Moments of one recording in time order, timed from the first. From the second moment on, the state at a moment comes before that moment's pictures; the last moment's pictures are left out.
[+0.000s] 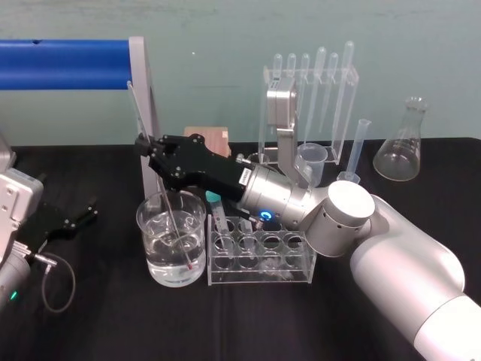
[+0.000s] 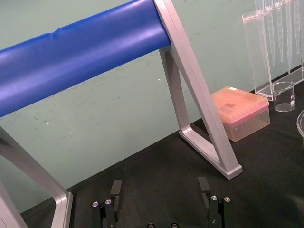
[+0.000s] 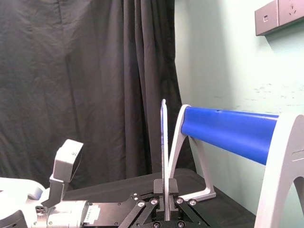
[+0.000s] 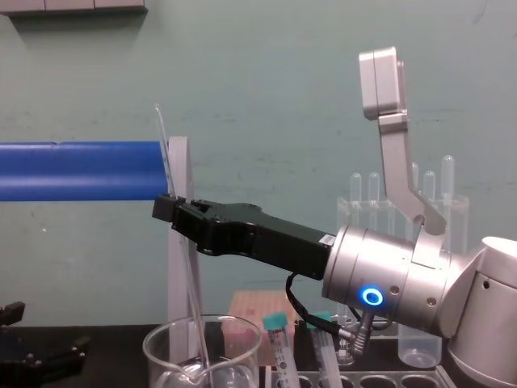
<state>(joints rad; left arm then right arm) -0.20 0.60 0.45 -1.41 -0.25 -0.12 0.03 0.65 0.11 -0.59 -0.95 0.62 -0.23 0.86</state>
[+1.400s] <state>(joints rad) -0.20 0.60 0.45 -1.41 -0.25 -0.12 0.03 0.65 0.12 -0.59 -0.95 0.62 -0.23 0.86</state>
